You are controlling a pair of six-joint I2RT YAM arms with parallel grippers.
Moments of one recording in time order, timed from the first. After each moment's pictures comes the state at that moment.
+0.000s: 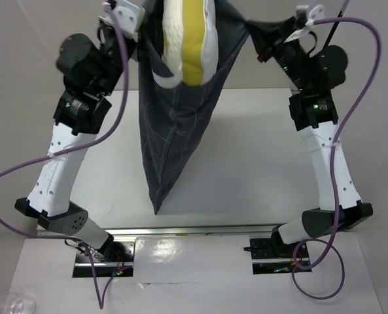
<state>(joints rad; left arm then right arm) -0.48 1.56 2.25 -0.27 -0.09 0.39 0.21 1.45 1.90 0.19 -0.49 0.07</state>
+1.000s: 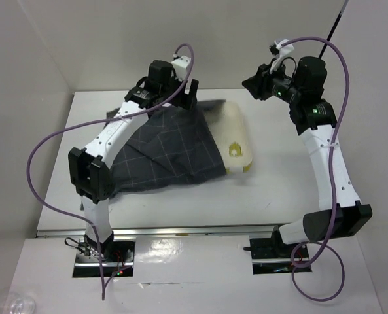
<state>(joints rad) -0.47 1.90 1.96 -0.50 0.10 0.00 0.11 1.37 1.63 -0.37 -0.53 -0.04</state>
